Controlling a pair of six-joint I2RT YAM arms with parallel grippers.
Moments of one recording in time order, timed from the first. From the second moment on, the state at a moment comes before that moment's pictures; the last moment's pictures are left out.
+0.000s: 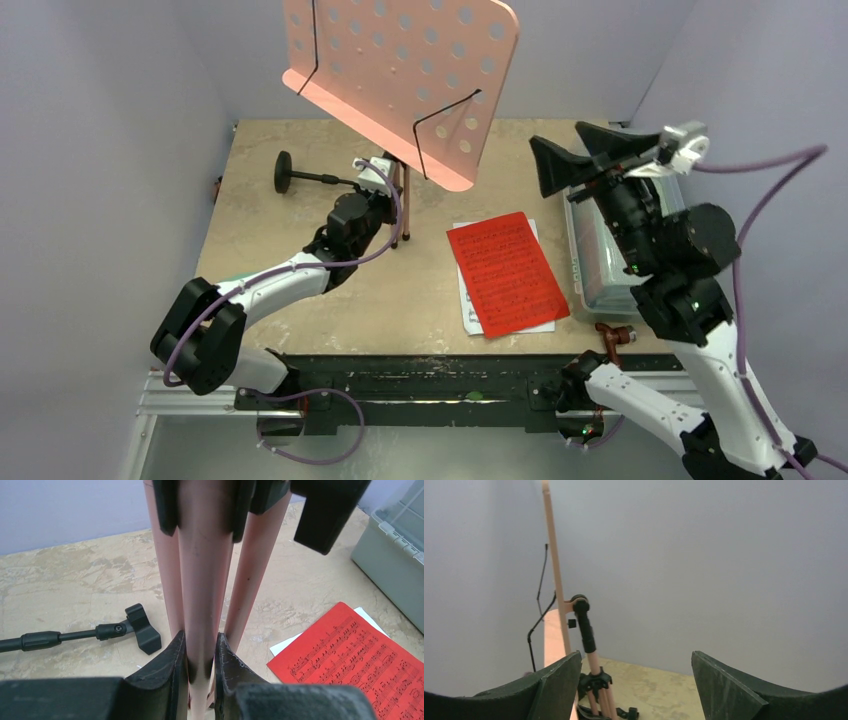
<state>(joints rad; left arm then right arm) -0.63 1.40 0.76 0.55 -0.27 -0.10 0.58 0.87 1.36 -0.14 0.10 0.16</state>
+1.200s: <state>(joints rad) -0.63 1.40 0.76 0.54 -0.24 -0.09 0.49 1.73 1.29 0.95 -0.65 0.47</state>
